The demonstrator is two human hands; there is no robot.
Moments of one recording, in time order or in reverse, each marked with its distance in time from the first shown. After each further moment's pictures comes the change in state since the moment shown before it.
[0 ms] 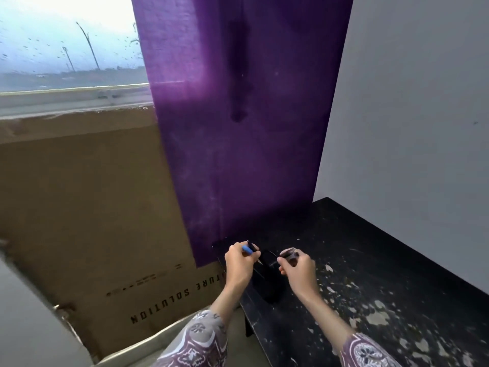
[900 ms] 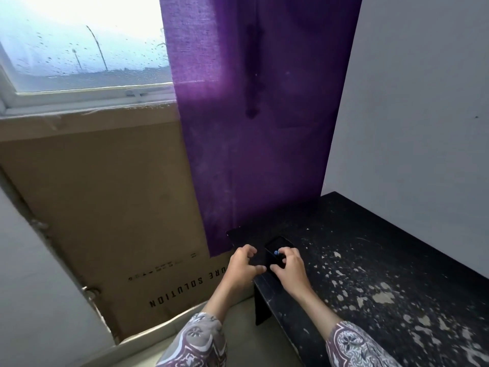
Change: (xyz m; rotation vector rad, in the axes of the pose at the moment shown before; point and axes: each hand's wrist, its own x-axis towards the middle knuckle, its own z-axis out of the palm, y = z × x) left_hand -0.045 -0.022 -0.054 0.315 -0.269 0.010; right_hand -0.055 -0.013 0.031 -0.252 -0.195 -0.035
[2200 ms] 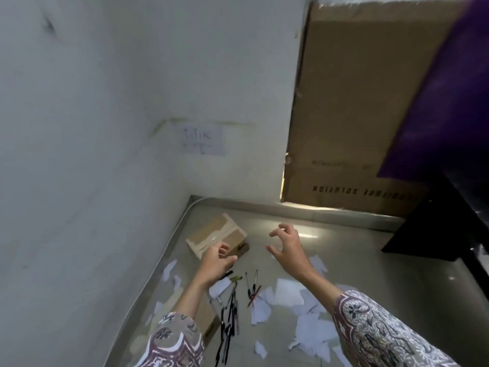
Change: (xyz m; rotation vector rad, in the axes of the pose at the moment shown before) left_hand -0.600 -0.307 -0.244 -0.227 0.425 -0.617; right_hand -0.494 -0.195 0.295 -0.081 -0.652 -0.485
